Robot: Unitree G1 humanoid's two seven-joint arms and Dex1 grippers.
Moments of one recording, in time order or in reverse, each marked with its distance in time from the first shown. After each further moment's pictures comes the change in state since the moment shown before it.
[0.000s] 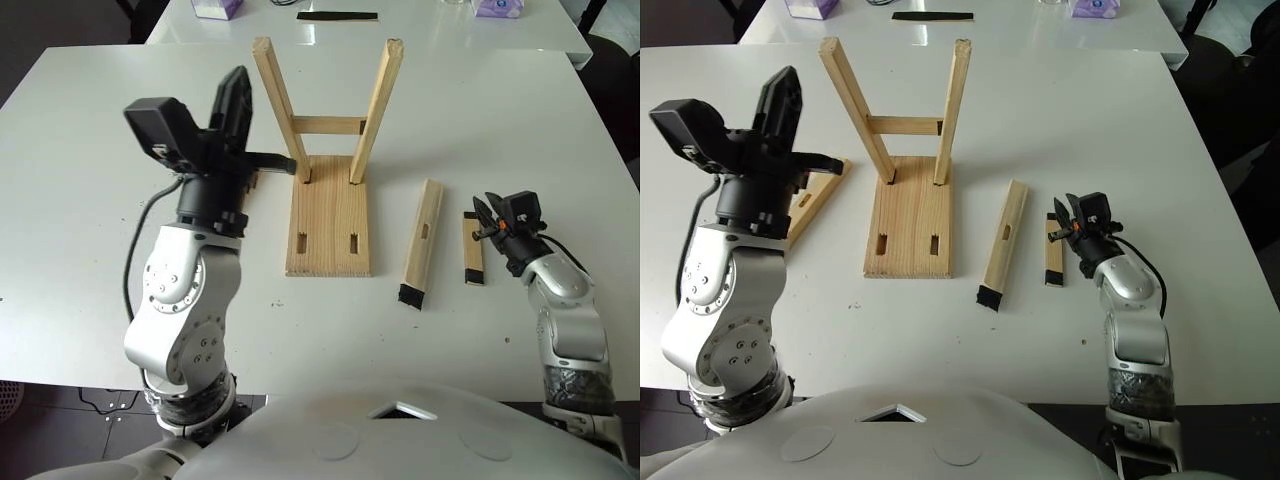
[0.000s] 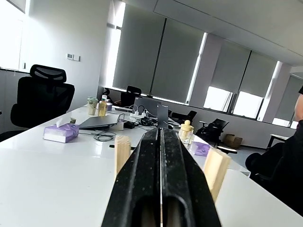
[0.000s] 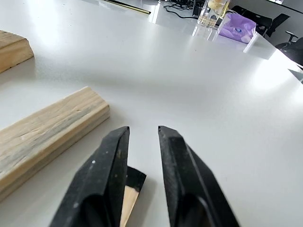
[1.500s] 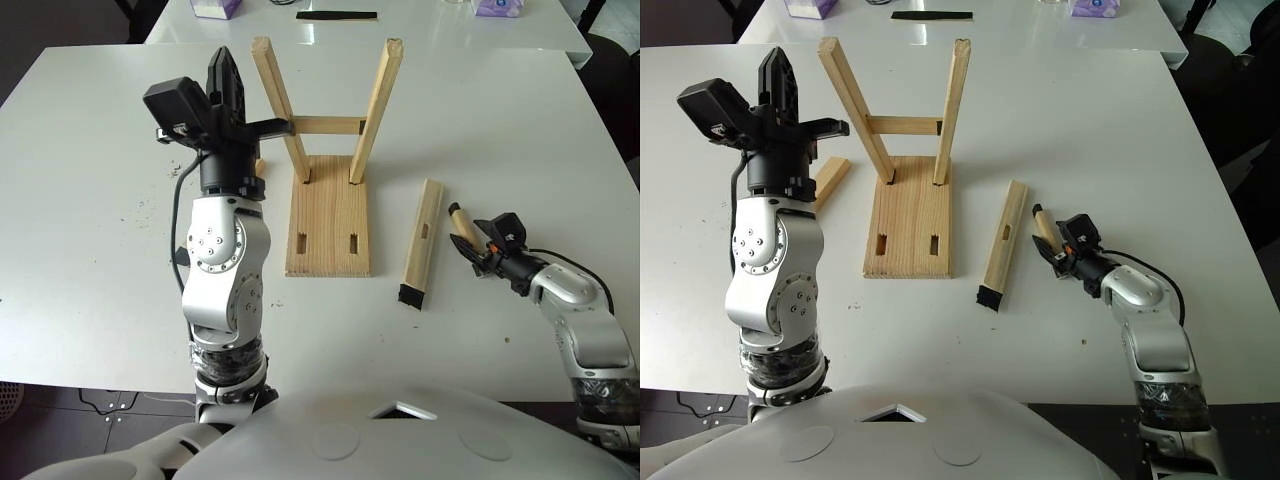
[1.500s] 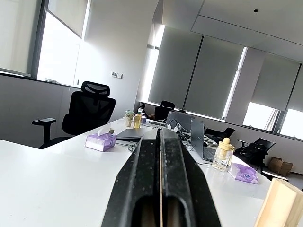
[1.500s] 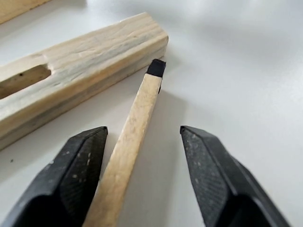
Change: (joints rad) left arm -0.087 -0.118 -0.052 0.310 0.272 -0.275 0.052; right arm -0.031 -0.187 0.103 0.080 0.082 0.099 0.126
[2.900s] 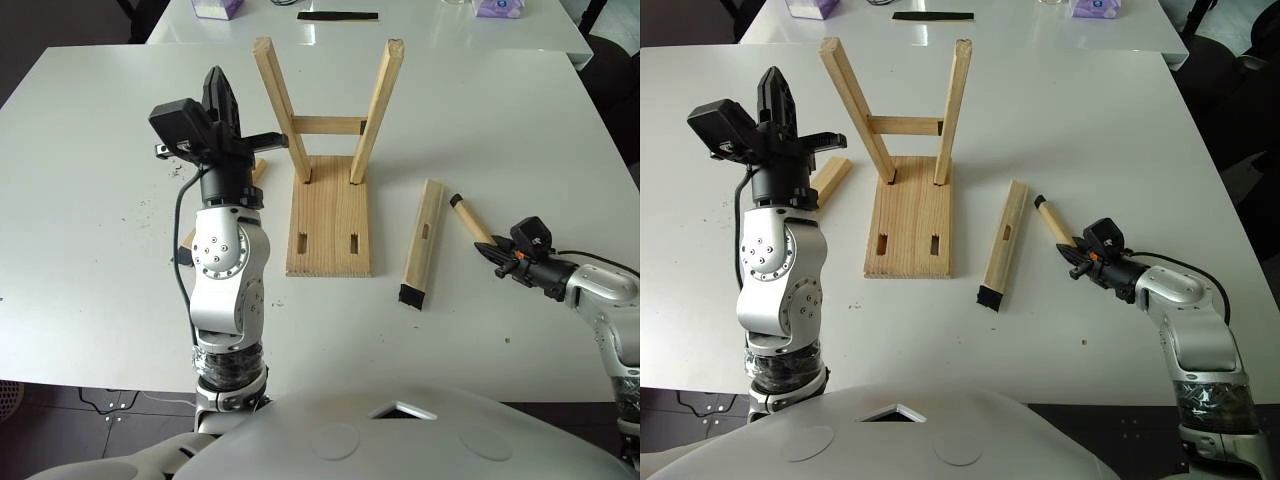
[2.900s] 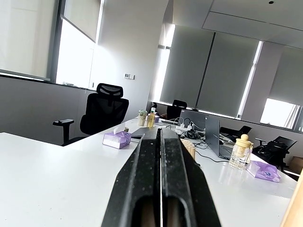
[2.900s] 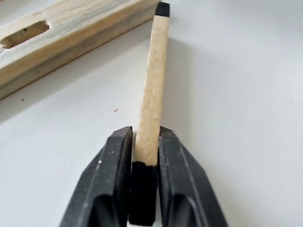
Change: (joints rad) left arm 0.074 -0.002 -0.004 0.053 0.061 -0.106 0.012; right arm 0.056 -0.172 -0.077 0.005 0.108 0.075 0.161
